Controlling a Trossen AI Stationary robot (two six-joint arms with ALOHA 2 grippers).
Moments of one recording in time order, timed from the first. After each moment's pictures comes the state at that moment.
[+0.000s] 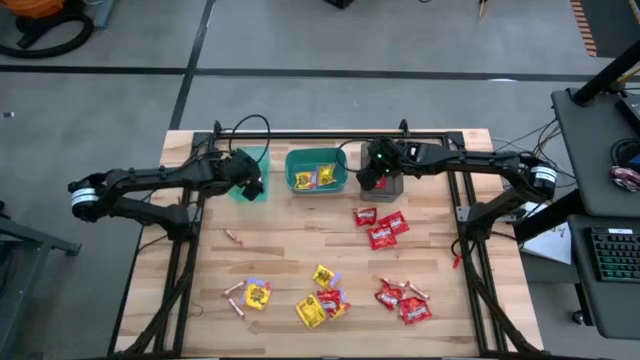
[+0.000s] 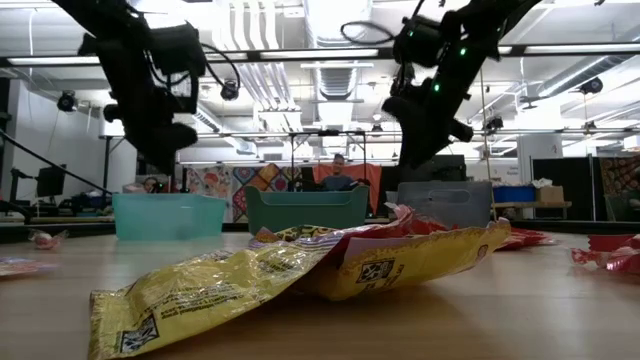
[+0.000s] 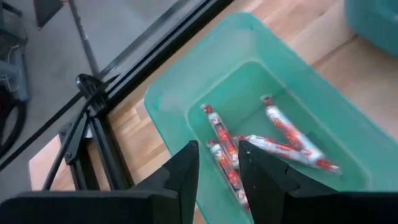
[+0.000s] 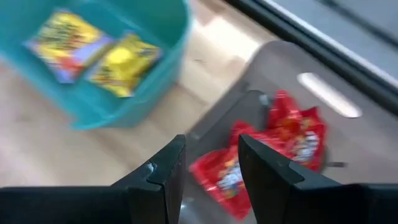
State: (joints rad) left arm 0.35 1.14 0.72 -0.74 -0.65 -0.38; right arm -0.40 1.47 1.01 -0.48 0.21 0.39
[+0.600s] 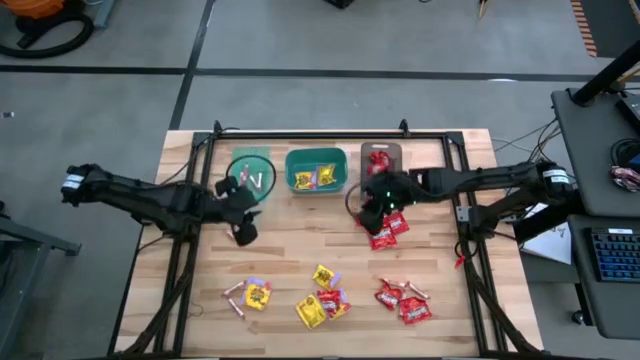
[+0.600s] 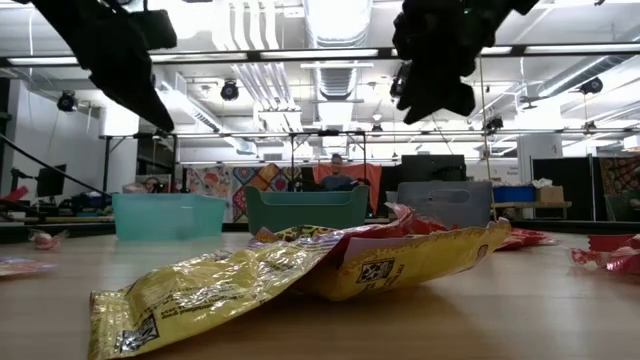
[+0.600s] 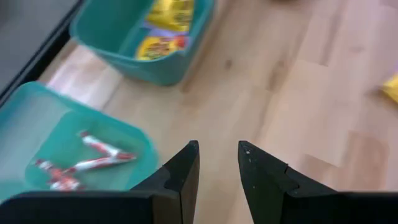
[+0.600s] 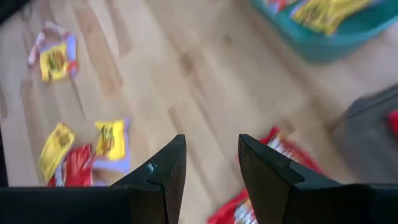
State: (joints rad) left arm -0.18 0.95 0.72 -0.72 -0.46 -0.43; right arm -0.06 1.37 1.03 -0.53 -0.04 0.53
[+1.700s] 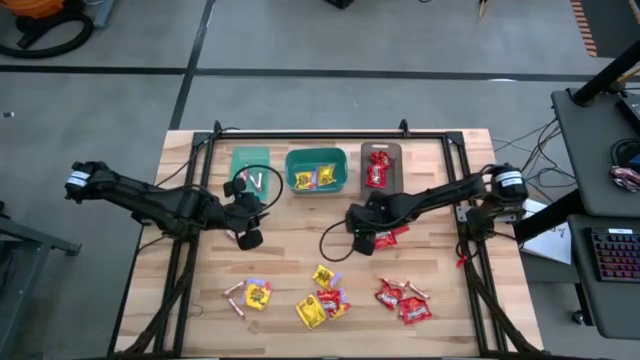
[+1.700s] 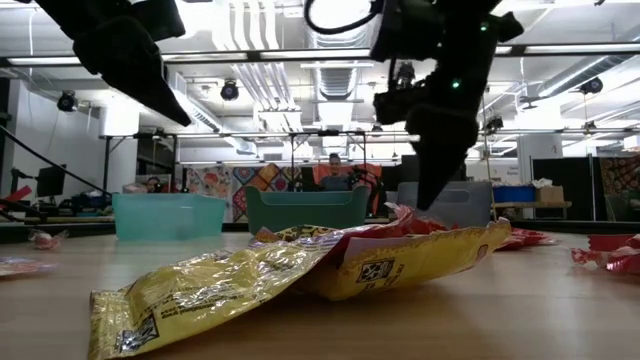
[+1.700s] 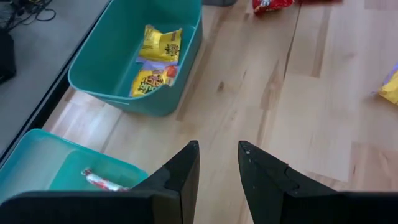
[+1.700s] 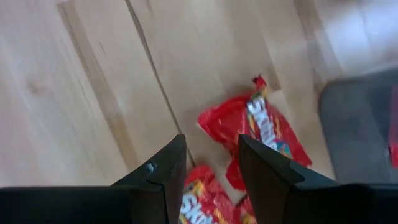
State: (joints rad) left arm -0.23 1.01 0.72 -0.60 -0.54 -0.32; right arm 0.07 1.73 1.11 -0.68 0.22 0.39
